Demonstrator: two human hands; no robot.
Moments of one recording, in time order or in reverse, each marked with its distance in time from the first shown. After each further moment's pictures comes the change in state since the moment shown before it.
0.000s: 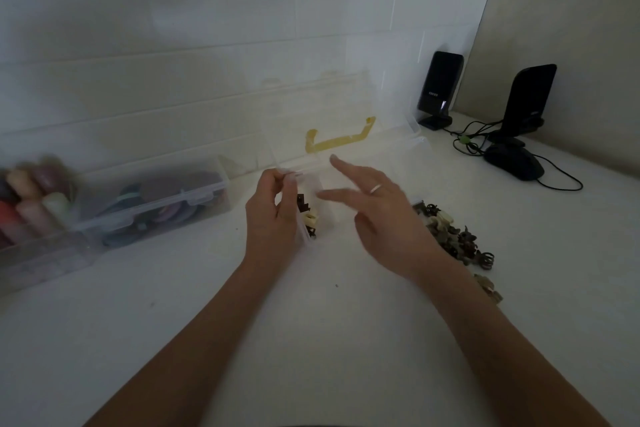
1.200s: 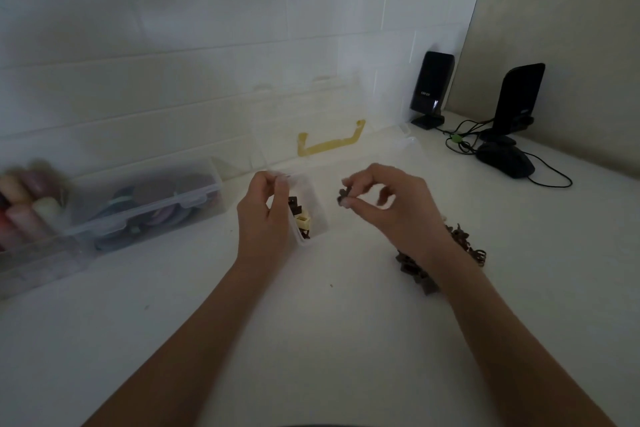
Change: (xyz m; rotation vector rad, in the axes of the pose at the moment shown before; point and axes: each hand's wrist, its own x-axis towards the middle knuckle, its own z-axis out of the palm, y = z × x) left_hand 0.001 0.003 -0.002 0.006 0.018 -0.064; right_hand 0.003 0.012 -0.014 0.337 0.160 0.170
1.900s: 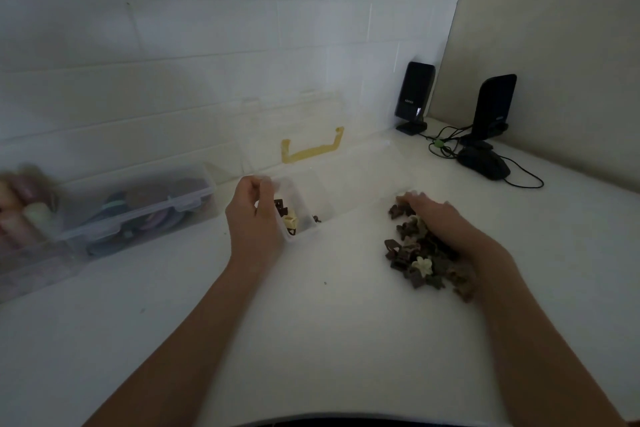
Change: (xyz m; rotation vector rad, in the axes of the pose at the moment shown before) left_hand 0.003 -0.001 -0.002 -0.080 0.084 -0.125; right_hand -0.019 0.072 -0.049 -0.286 -0.347 0.680
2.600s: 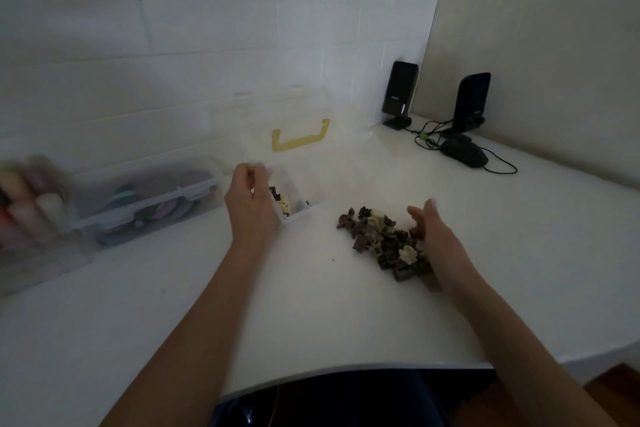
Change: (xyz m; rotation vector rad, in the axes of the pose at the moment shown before) left_hand 0.011 -0.010 -0.015 -0.009 -0.011 0.046; right_hand -0.090 -0.034 0.049 0.554 0.318 0.110
